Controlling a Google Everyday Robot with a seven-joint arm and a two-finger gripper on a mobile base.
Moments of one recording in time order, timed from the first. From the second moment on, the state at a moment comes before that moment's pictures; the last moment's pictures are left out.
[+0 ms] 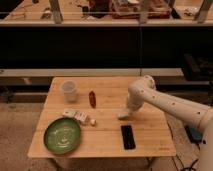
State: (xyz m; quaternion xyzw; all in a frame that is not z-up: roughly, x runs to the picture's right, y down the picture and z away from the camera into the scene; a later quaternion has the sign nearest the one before) arm 0.159 0.116 0.877 -0.25 -0.08 -0.20 0.94
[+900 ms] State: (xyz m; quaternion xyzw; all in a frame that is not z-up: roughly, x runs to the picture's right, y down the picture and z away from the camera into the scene) arm 0.261 0.051 0.893 -0.26 -0.03 -0.08 0.96
